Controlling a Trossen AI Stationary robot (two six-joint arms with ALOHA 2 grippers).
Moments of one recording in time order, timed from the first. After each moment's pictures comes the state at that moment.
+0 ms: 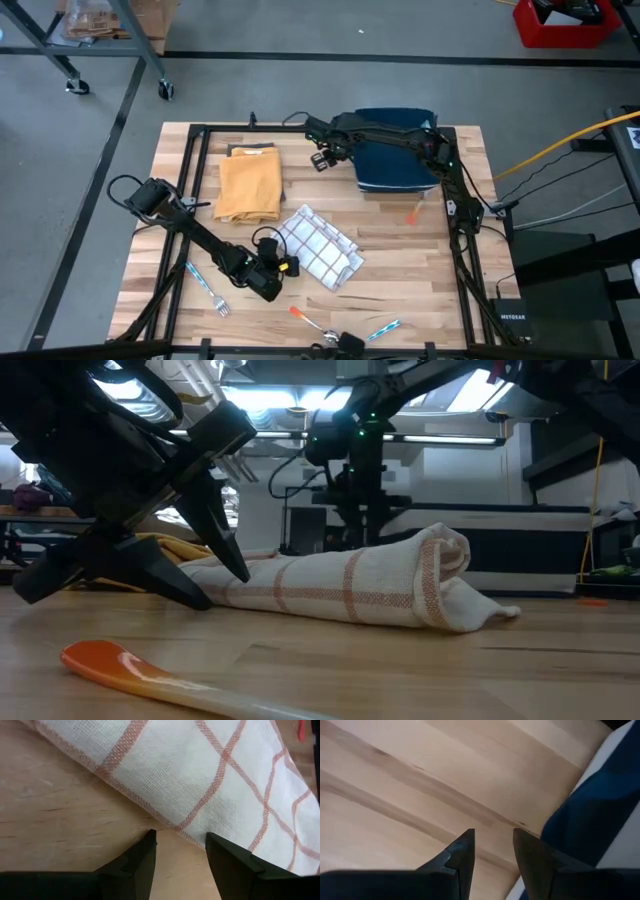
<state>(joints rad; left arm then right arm) -0.59 1.82 0.88 -0.08 -0.66 -1.96 -0.41 2.20 1.93 -1.16 0.16 0.63</state>
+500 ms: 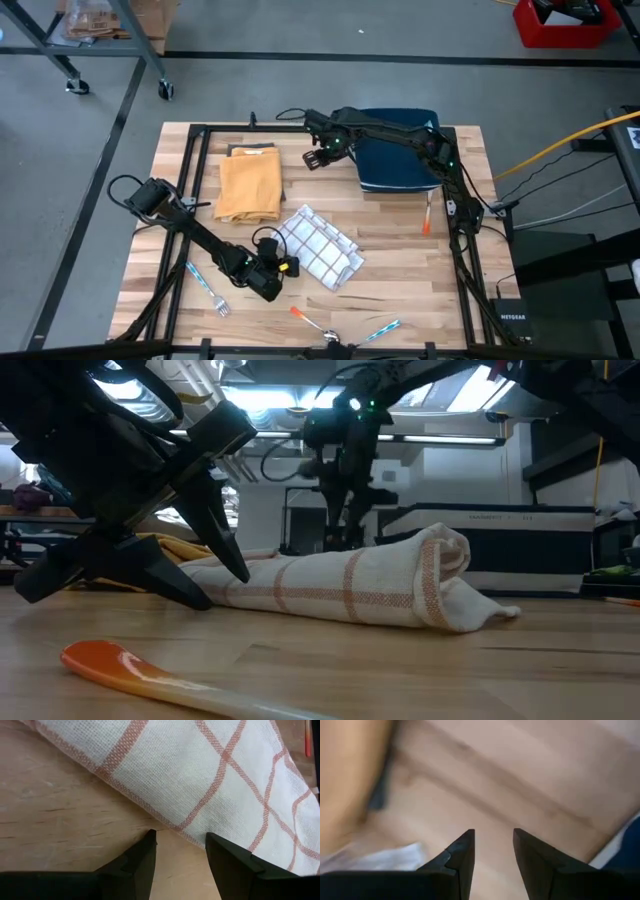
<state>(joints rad) -0.58 1.82 0.88 -0.09 -0.66 -1.95 -0.41 2.20 2.01 -1.14 -0.09 0.62</state>
